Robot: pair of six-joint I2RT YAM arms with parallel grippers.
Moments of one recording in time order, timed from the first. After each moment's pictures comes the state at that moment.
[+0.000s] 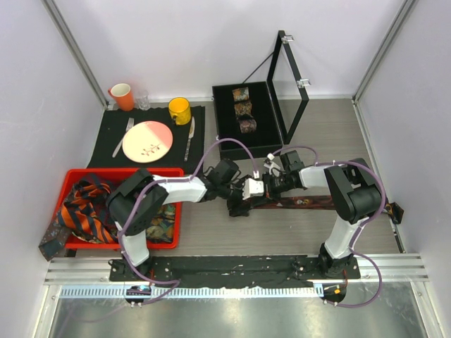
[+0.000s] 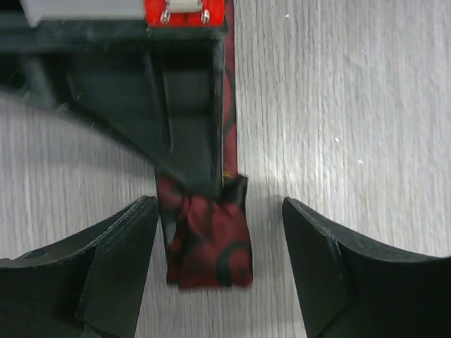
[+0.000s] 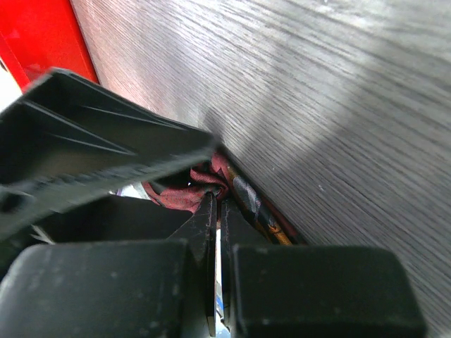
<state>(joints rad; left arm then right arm) -0.82 1.82 0.96 0.04 0.58 0.52 0.32 1.79 0.76 -0.11 -0.84 0.46</state>
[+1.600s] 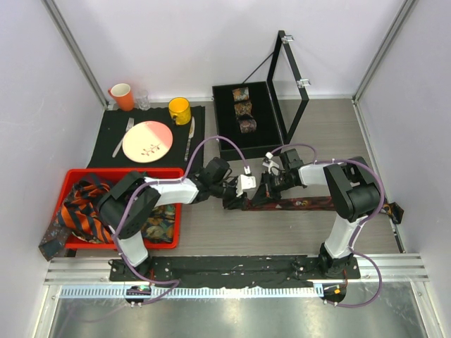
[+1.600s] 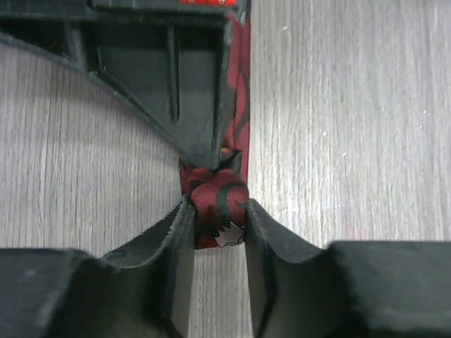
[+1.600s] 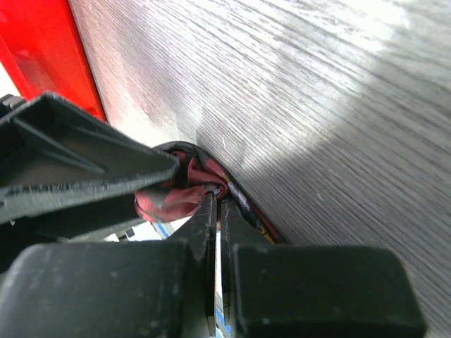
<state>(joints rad) -0.78 1.76 0.87 0.14 0.65 0.44 0.32 1.81 0.80 -0.16 -0.85 0.39</state>
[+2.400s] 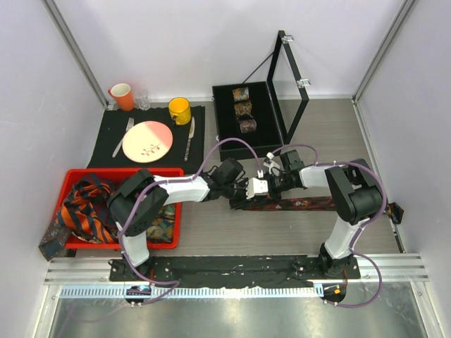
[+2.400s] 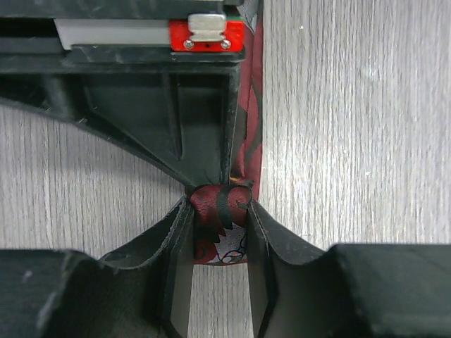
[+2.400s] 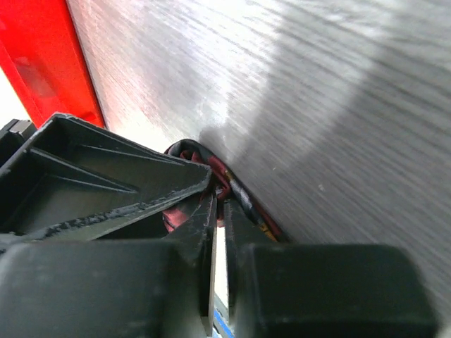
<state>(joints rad) -0.86 1.83 1.01 -0.01 0.51 0.50 0.31 1.78 0.77 -0.12 -0.84 0.42</state>
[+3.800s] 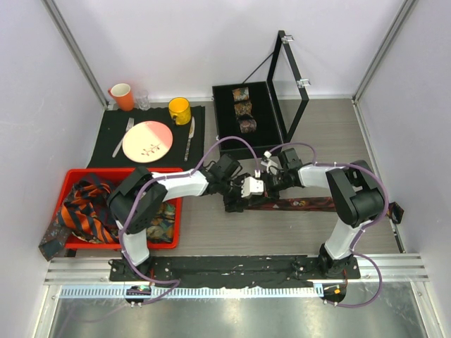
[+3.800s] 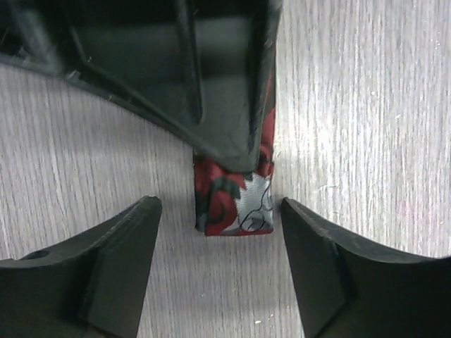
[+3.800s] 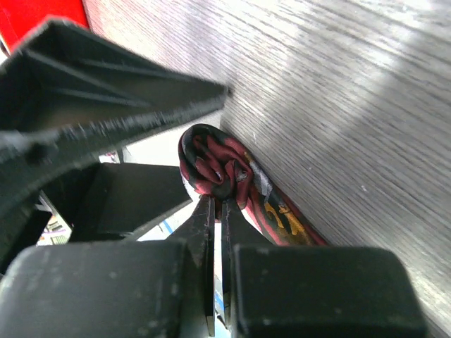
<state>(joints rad) -0.82 1.84 1.06 -0.18 0.50 0.65 0.34 1.75 0.79 -0.17 -0.82 0.43</state>
